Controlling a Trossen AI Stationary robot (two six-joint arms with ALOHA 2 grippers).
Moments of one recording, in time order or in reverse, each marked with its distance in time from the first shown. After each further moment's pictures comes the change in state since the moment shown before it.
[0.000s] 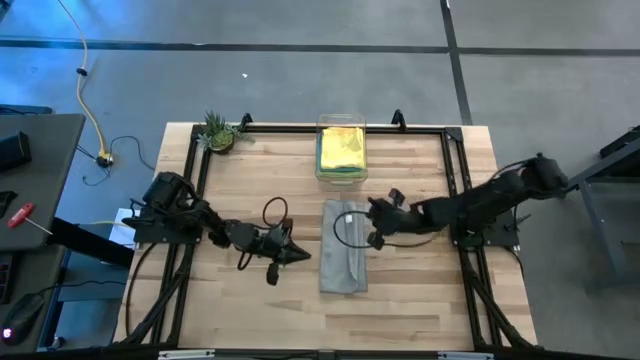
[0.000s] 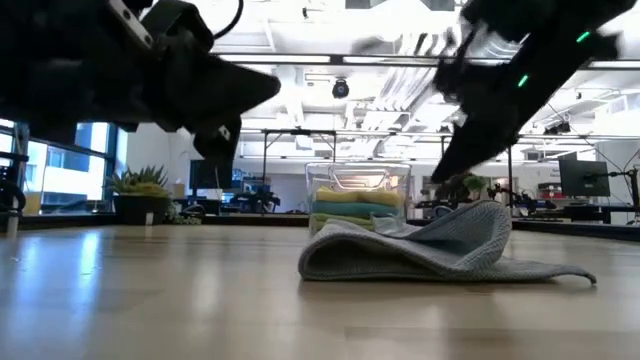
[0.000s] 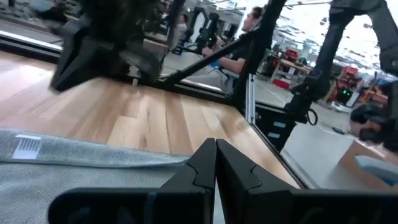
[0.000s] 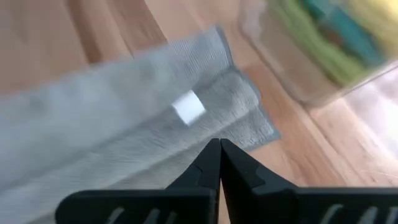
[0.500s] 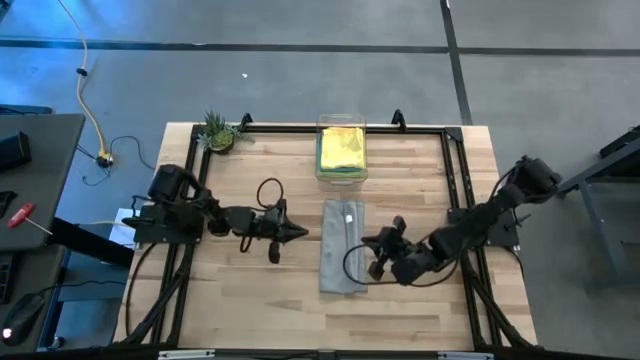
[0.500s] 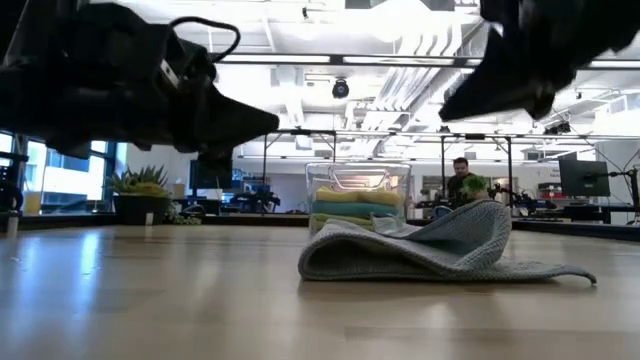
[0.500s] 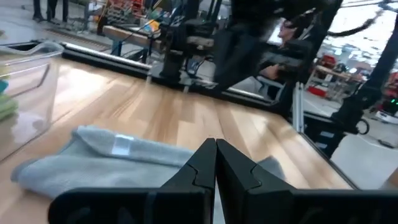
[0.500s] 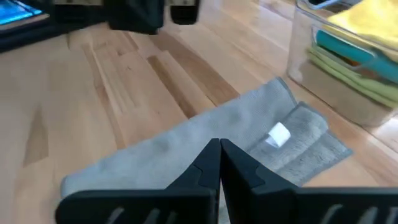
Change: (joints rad) left arm 0.164 0.003 -0.095 0.098 0.027 0.031; right arm 0.393 0.044 0.068 0.104 0.398 0.324
